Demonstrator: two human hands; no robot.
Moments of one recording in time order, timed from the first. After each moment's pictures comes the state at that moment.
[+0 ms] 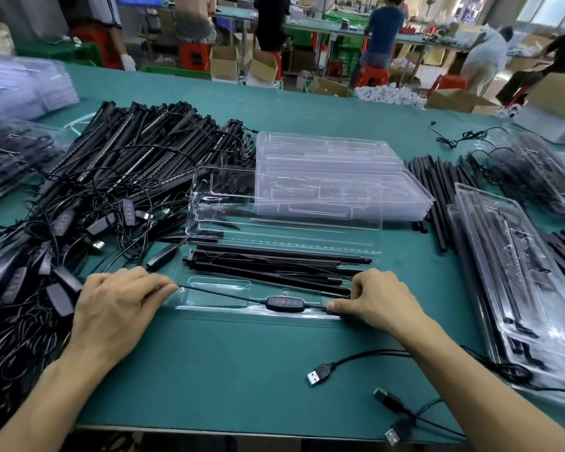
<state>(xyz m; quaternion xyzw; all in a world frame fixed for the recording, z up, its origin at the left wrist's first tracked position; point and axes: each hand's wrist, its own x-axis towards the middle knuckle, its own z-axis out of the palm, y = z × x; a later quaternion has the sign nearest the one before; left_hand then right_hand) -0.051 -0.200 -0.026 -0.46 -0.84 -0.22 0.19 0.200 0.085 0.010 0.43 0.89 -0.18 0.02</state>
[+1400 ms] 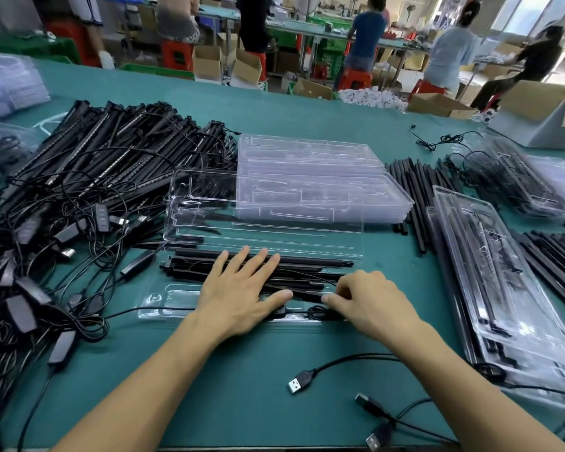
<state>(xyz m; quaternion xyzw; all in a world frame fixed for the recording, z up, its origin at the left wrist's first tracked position) 0.021 -0.049 -0.034 -0.55 -0.83 -0.05 -0.07 0.211 0.075 0.033 0.41 0.90 -0.13 0.02</state>
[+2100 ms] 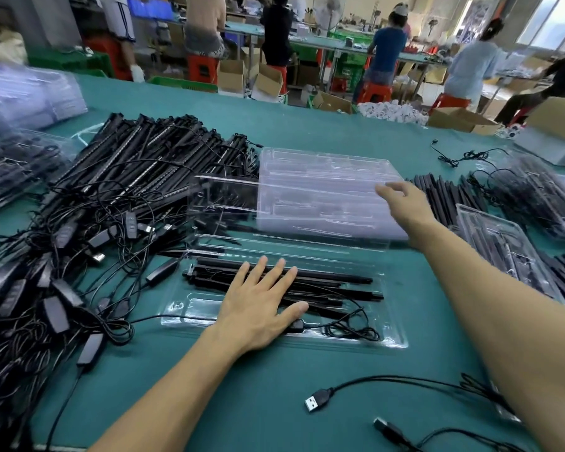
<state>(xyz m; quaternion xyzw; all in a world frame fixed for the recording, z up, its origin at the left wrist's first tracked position) 0.021 -0.048 -0.040 -0.55 -0.83 -0.07 -0.06 0.135 0.215 0.081 0.44 0.76 -0.40 -0.26</state>
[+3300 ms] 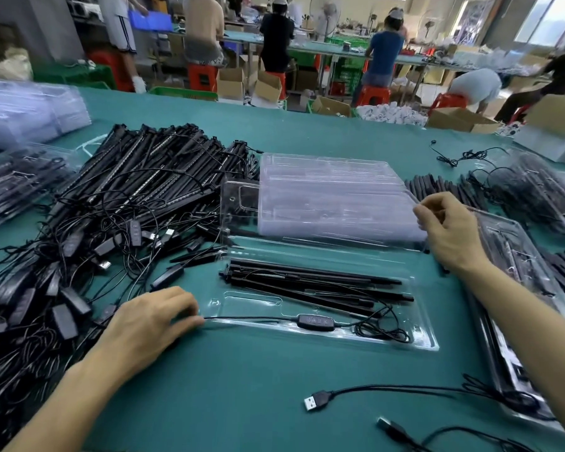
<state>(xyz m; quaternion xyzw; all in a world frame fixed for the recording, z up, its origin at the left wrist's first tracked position) -0.047 -0.181 -0.014 -0.54 -0.81 -0.22 0.04 0.208 0.207 0.078 0.31 0.85 -0.24 -0.36</state>
